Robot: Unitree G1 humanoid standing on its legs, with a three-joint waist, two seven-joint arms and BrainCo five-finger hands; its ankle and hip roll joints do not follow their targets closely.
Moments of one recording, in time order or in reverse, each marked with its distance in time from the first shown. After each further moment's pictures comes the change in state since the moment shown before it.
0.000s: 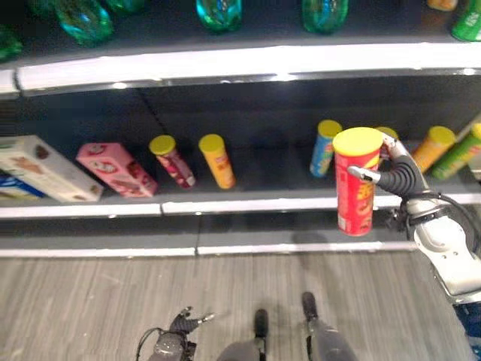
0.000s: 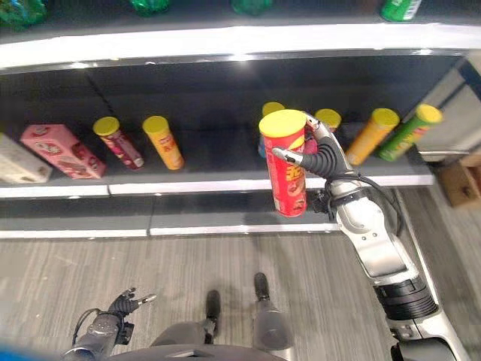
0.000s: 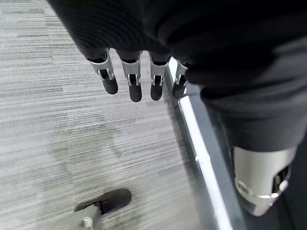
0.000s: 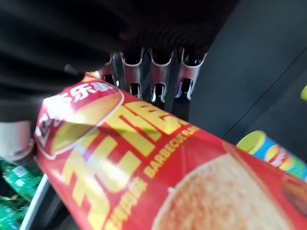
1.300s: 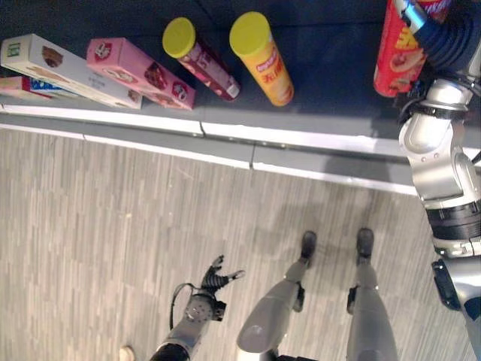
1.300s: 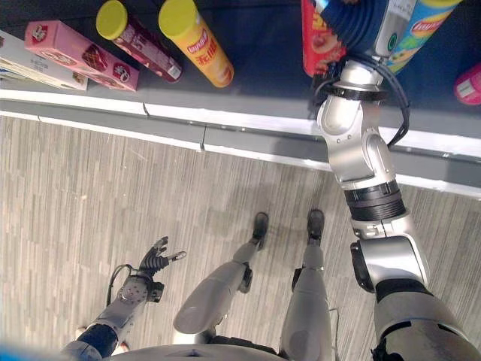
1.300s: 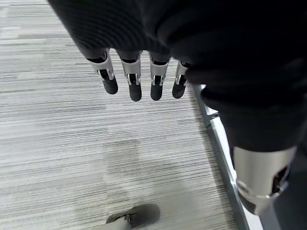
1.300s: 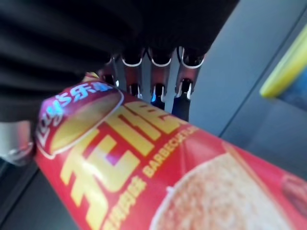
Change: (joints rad) left arm -0.106 -0.011 -0.200 -0.304 -0.092 -0.051 0.113; right arm -0.697 0.098 0.028 0.293 -0.479 0.169 -0.637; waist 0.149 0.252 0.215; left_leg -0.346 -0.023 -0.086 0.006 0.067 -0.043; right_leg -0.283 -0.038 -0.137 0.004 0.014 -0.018
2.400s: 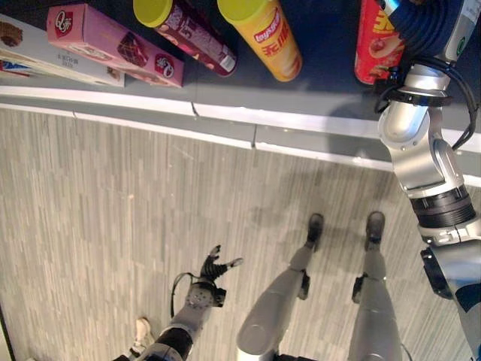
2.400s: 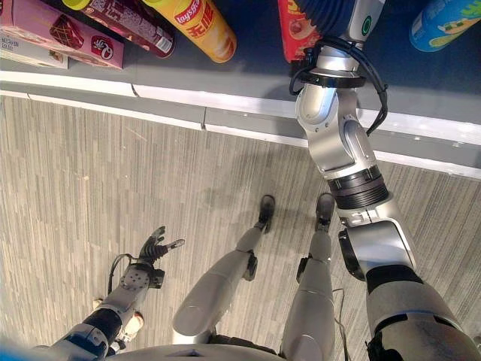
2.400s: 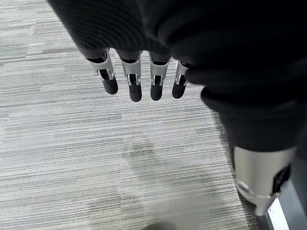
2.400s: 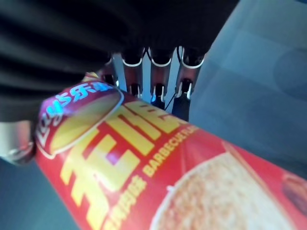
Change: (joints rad) left arm -0.082 -0.008 0.011 0.107 -0.040 -0.026 0.038; right arm -0.084 0.078 0.106 0.061 0.001 0.015 -0.017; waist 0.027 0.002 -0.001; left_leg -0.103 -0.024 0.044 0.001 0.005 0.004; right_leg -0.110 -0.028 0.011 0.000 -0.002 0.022
